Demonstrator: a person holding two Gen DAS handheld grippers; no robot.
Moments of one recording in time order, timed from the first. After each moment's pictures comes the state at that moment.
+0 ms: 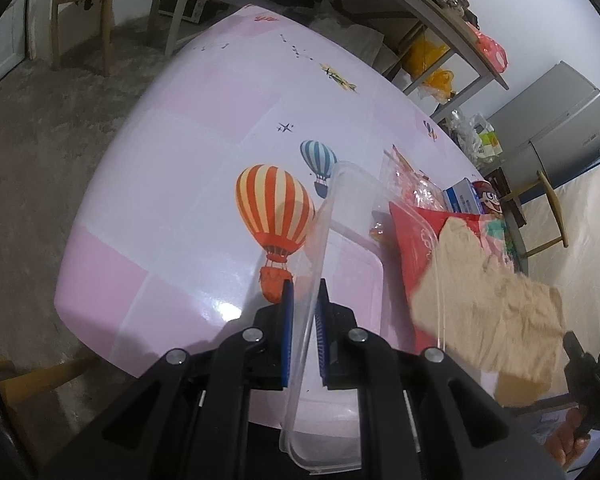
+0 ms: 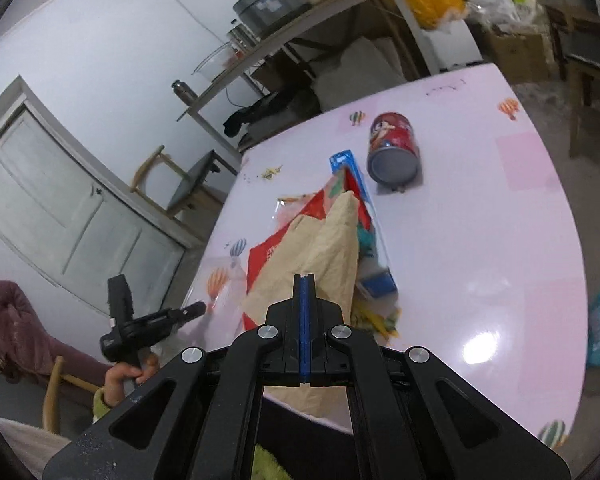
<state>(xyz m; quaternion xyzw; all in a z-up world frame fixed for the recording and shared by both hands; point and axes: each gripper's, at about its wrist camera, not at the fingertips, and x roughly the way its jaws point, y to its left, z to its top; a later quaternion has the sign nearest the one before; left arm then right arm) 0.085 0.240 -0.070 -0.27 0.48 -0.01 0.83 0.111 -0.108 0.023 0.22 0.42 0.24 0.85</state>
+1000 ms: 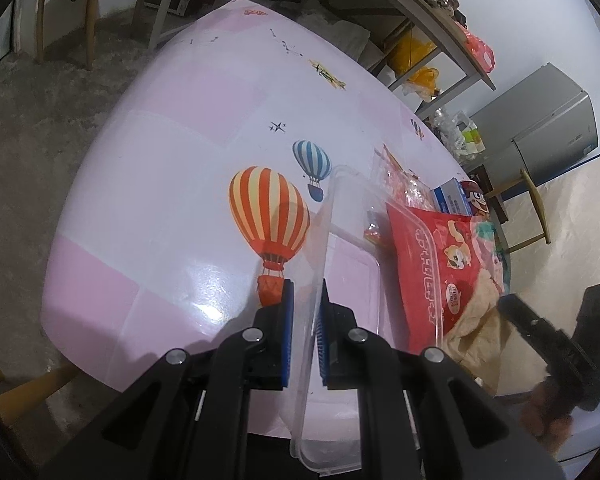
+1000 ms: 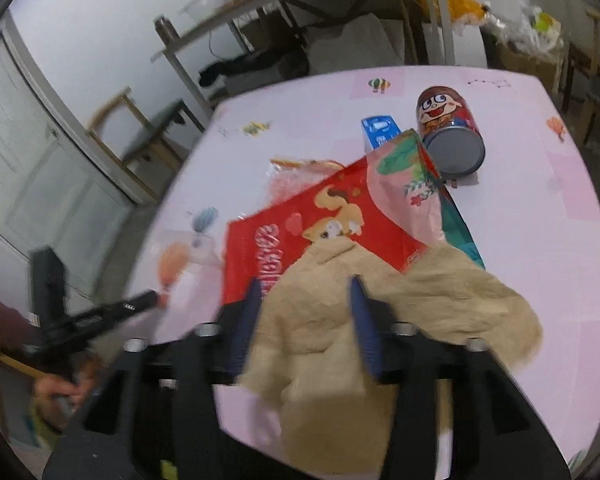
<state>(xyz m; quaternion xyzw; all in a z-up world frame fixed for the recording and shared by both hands) 0.088 0.256 -0.078 -0.29 0.48 -0.05 0.82 0.157 0.008 -0.020 0.08 0.46 0.19 0.86</state>
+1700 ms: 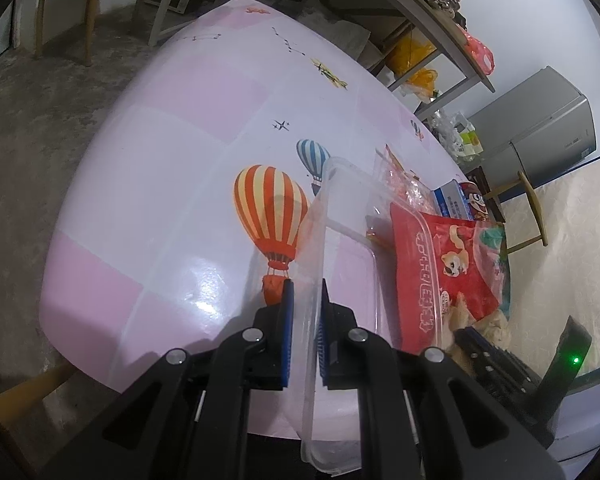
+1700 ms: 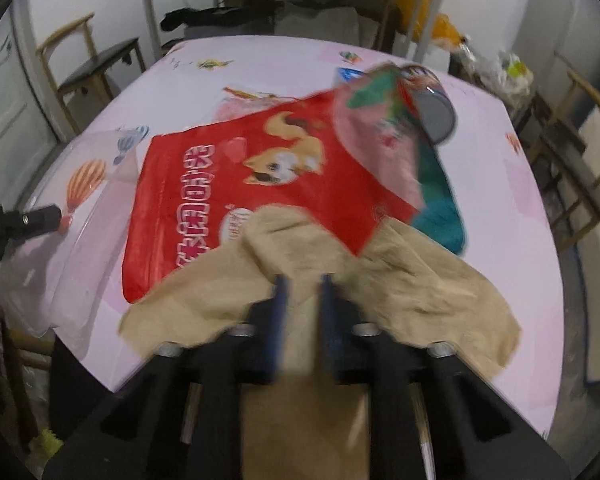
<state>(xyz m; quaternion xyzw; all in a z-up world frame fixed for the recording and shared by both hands) 0.089 0.255 -0.080 -0.30 0.48 -0.05 0.82 0.121 0.018 -0.063 -0.06 0.48 0.08 0.87</state>
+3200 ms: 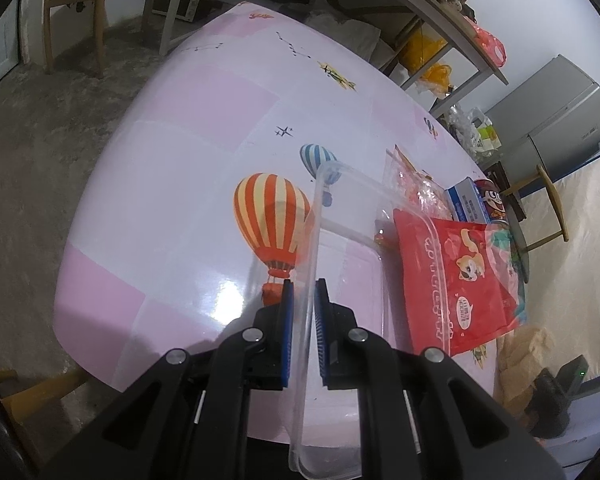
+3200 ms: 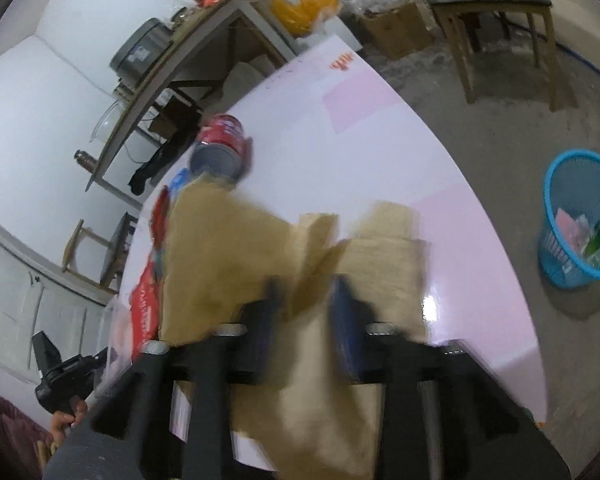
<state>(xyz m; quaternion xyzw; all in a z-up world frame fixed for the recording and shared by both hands) 0.091 0.243 -0.073 -0.27 0.49 -0.01 0.83 0.099 -0.180 -0.071 0.31 0.41 0.07 0.86</state>
